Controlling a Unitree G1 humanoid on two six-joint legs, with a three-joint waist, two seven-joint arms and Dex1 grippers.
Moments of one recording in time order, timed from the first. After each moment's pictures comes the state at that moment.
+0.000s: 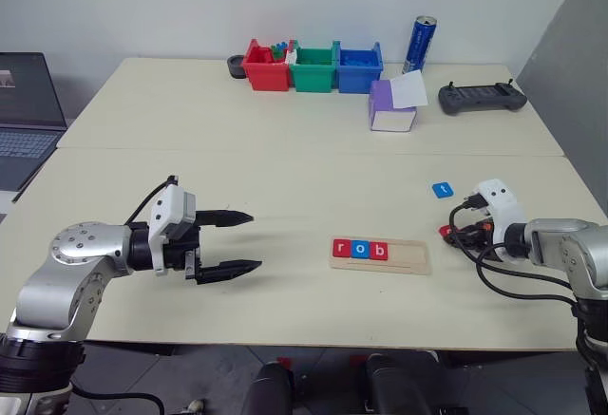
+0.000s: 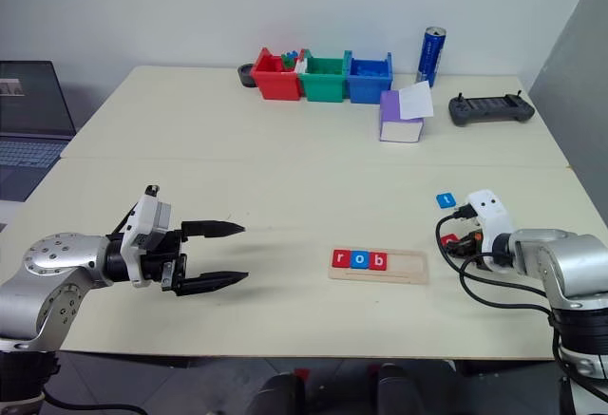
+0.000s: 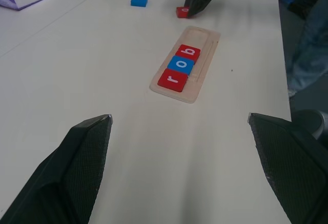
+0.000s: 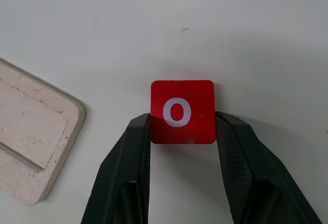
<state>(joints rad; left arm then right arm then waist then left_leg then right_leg) -0.17 0.87 0.14 -0.17 -0.57 0.36 -1.28 -0.44 -0.75 -0.08 -0.21 0.38 1.37 0.57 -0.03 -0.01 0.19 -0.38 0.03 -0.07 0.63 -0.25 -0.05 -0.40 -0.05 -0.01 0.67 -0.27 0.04</state>
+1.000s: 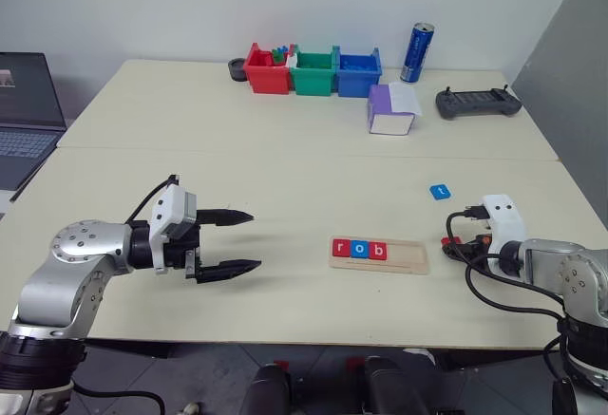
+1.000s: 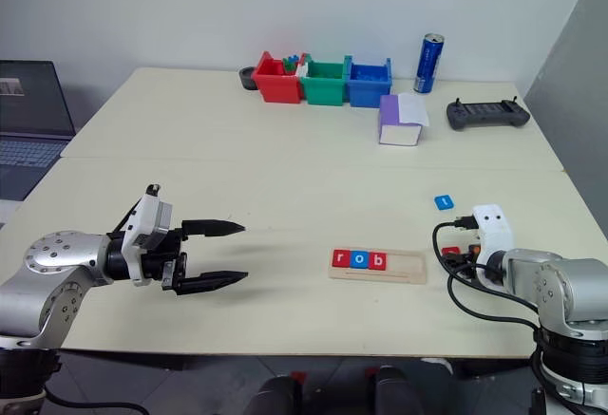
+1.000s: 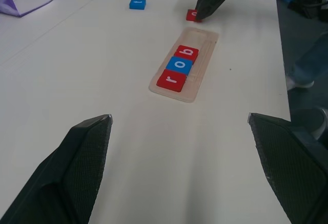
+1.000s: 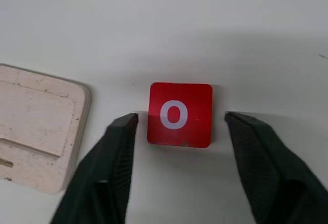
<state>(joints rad) -0.18 0.87 0.13 -0.16 -0.55 0.34 -1.29 -0.35 -0.57 -0.27 -0.39 0.49 1.60 0.27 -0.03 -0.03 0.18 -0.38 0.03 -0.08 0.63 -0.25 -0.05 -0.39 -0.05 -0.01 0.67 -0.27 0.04</state>
